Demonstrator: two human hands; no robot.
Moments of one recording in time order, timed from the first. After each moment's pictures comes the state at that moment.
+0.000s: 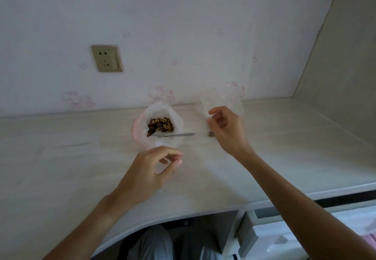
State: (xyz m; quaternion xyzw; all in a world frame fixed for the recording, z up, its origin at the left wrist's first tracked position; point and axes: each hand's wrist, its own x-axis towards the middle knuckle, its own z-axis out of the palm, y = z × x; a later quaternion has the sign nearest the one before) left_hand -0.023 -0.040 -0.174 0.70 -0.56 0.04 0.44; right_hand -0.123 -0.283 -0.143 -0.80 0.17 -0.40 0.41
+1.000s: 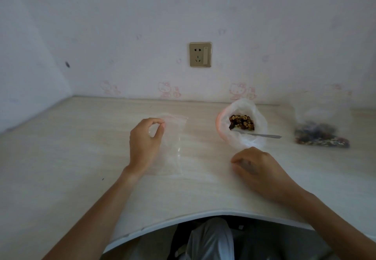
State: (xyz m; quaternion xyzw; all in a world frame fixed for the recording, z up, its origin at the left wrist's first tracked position) left_hand 0.095 0.111 -0.175 0.81 -0.21 0.27 0.47; right_hand -0.100 -0.170 -0.184 -0.94 -0.04 -0.19 0.29
